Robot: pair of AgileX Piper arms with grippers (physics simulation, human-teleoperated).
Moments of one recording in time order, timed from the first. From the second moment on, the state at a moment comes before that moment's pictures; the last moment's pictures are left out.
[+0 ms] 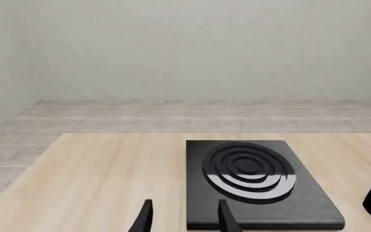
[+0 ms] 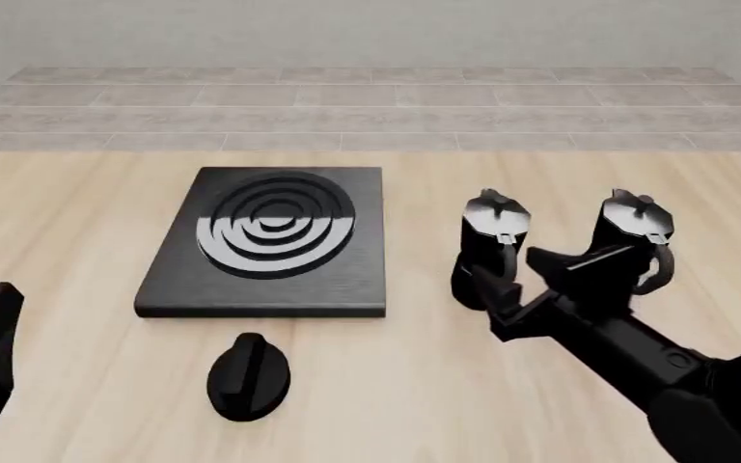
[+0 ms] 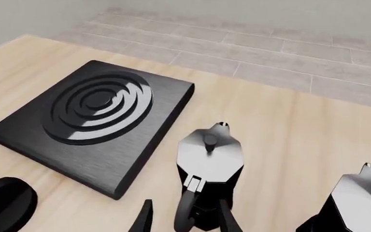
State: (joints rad) left arm 0.00 0.00 0.00 0.00 0.00; right arm 0.44 1.60 -0.22 -1.06 0.04
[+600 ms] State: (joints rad) left arm 0.00 0.00 0.00 0.00 0.00; right arm 0.43 1.67 -0.26 -1.07 0.02
